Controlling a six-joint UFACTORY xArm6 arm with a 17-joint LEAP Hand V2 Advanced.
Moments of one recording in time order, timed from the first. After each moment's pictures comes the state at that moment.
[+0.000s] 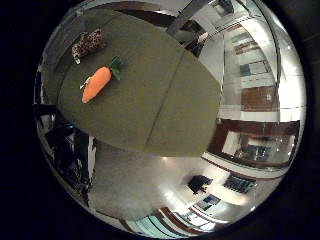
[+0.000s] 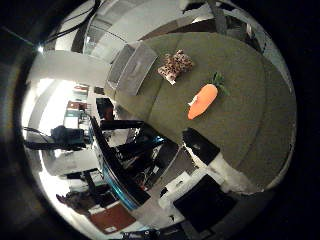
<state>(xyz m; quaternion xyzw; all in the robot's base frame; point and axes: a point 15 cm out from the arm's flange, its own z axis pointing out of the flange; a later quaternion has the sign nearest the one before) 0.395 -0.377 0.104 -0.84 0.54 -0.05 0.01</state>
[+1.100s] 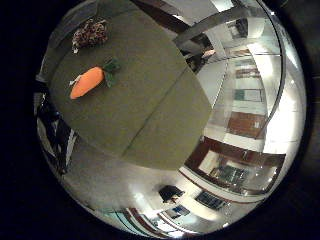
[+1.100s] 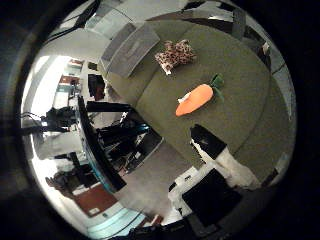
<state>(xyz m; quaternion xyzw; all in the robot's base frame) 0.461 -0.357 0.073 -0.91 0.41 -0.10 -0.06</state>
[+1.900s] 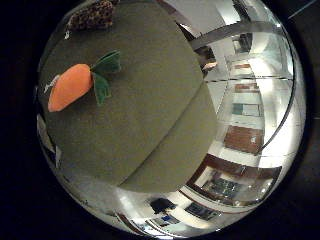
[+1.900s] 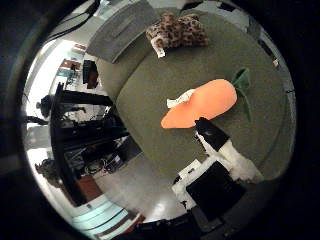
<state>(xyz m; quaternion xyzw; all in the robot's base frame) 0.464 -0.331 -0.064 -0.93 0.36 -0.10 -0.05</state>
